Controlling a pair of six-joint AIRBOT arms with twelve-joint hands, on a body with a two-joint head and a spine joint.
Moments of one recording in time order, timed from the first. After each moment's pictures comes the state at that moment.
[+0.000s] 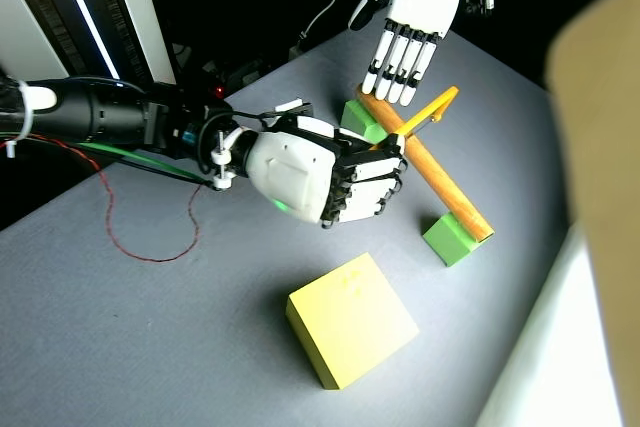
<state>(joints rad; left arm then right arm) 0.90 -0.55 1.18 1.21 -0.98 0.09 -0.52 -1.72 1.19 0.79 1.31 -0.58</state>
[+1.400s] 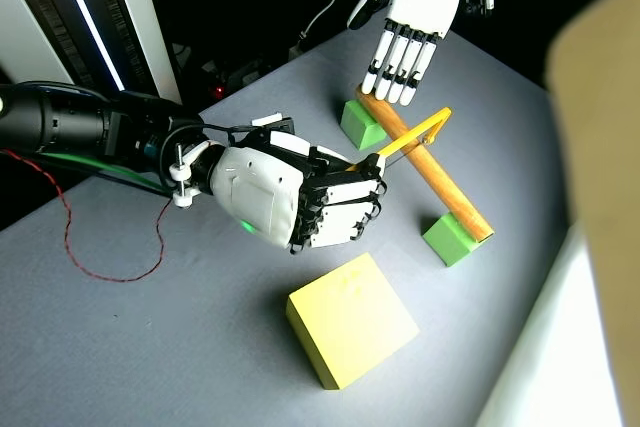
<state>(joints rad) 0.90 -0.56 1.18 1.21 -0.98 0.09 -0.56 -1.60 1.08 0.79 1.33 -0.59</state>
